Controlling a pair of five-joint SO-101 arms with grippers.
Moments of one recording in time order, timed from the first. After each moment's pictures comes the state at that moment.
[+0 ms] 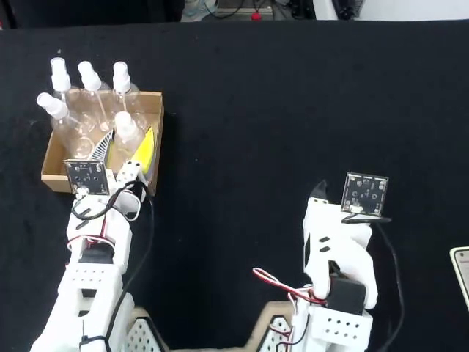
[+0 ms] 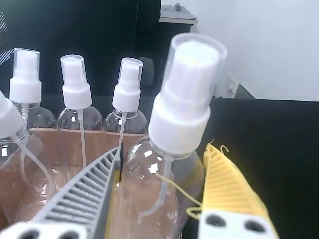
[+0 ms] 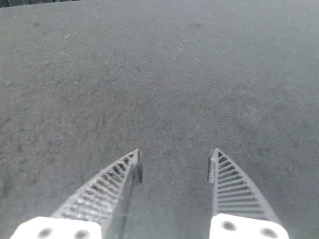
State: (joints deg) left arm -4.0 -56.7 91.4 -24.7 2.1; right arm 12.4 -103.1 91.1 51.3 2.3
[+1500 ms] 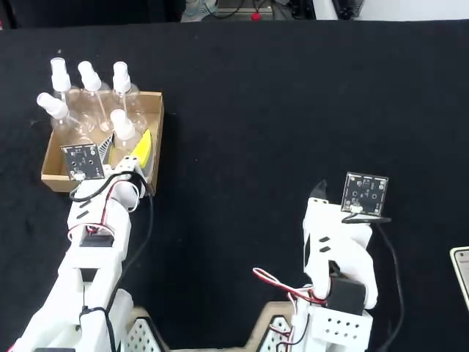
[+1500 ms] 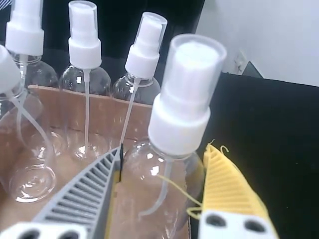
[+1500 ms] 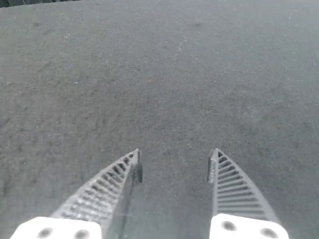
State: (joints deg) left arm -5.6 -42.6 85.8 -25.2 7.3; right arm 12.4 -103.1 91.1 51.3 2.3
